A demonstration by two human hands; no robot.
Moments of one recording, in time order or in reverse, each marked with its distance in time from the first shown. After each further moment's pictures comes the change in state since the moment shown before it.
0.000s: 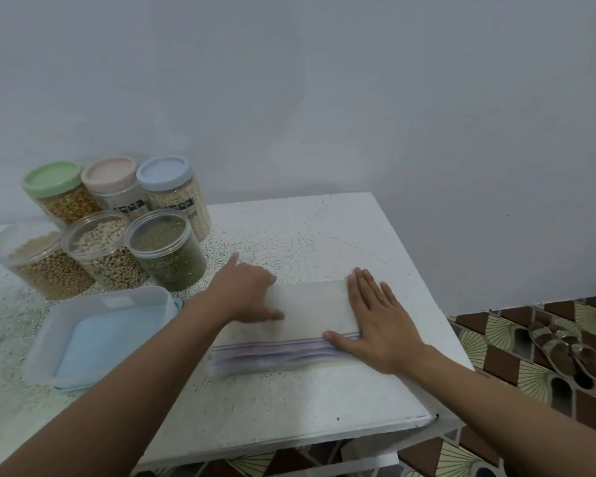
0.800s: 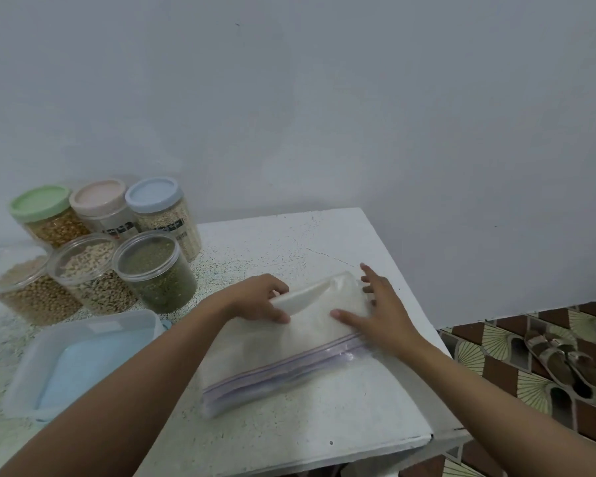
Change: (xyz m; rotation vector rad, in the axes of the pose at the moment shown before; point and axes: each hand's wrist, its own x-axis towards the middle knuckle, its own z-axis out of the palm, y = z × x) left_hand 0.033 0.002 -0.011 -0.595 -0.070 0.076; right_hand 0.018 0.009 -0.039 0.772 0.184 0.302
